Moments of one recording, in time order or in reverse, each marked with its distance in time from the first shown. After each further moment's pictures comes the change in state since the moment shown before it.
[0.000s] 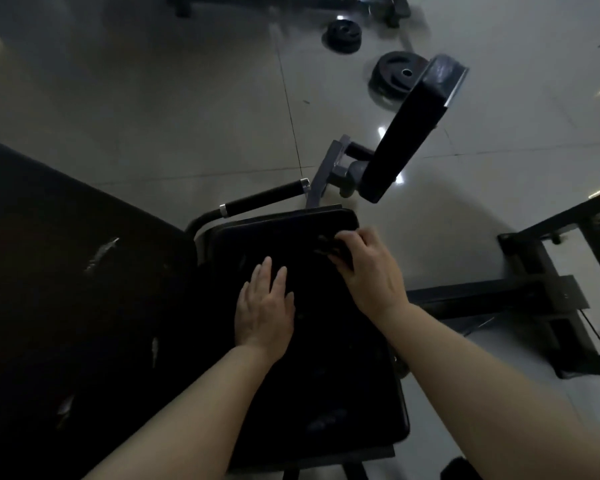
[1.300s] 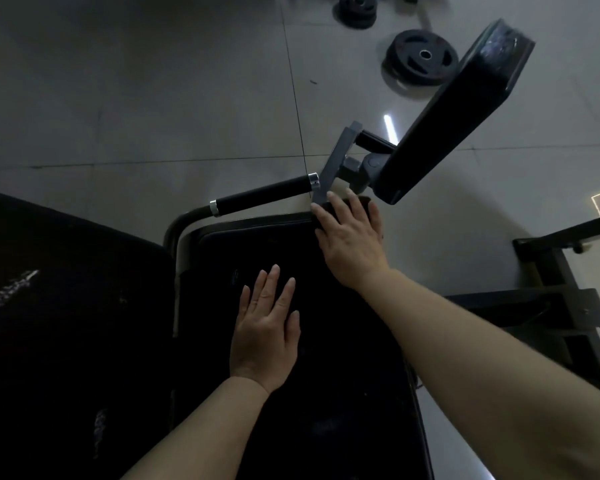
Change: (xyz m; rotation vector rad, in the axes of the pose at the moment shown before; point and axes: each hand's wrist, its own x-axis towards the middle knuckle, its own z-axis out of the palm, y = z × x) left_hand 0.032 -0.025 0.055 -0.165 0.216 0.157; right_hand 0.092 0.035 0.081 -0.384 -0.266 -0.012
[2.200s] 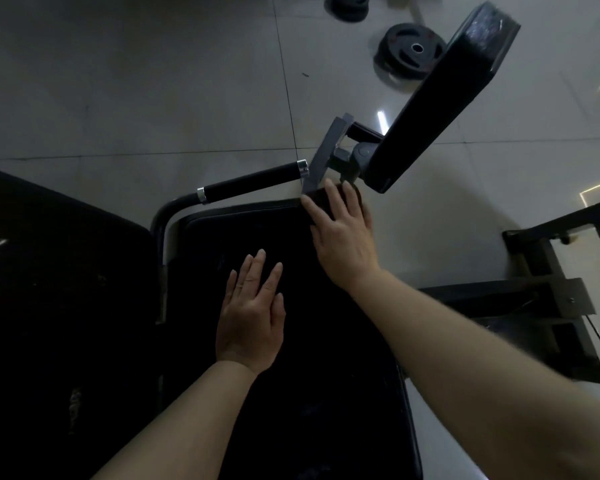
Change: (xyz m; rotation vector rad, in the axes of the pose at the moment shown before) left_hand 0.000 0.000 0.002 -0.011 0.054 0.004; right_hand -0.022 0.004 0.008 0.050 0.048 -0.007
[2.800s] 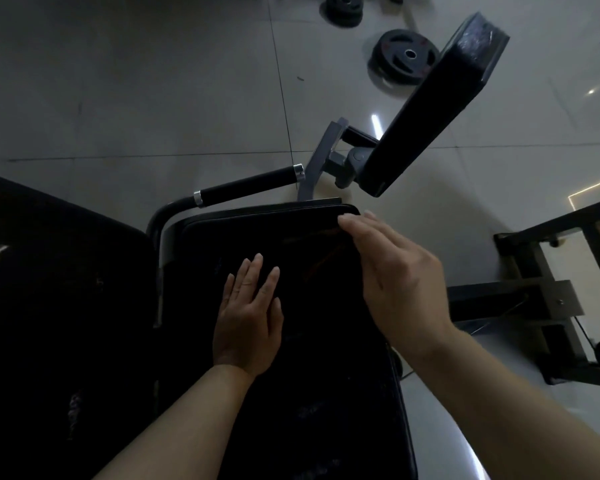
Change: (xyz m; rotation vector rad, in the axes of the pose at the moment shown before) left_hand 0.000 -0.001 -0.001 -0.007 -0.009 0.017; right_hand -0.078 -0.011 -0.089 0.266 0.425 -0.116
